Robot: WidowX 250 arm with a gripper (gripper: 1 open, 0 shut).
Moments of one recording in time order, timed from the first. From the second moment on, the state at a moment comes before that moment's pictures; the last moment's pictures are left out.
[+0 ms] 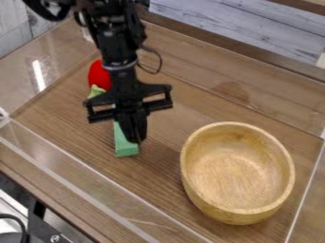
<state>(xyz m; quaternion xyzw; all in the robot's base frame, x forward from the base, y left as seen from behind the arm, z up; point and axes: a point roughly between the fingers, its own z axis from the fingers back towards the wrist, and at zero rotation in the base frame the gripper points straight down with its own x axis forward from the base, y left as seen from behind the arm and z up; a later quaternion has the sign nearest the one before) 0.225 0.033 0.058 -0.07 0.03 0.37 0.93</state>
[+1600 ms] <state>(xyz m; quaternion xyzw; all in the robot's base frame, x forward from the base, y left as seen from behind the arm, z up) 0.210 -0.002 0.104 -0.08 0.00 0.31 0.95</state>
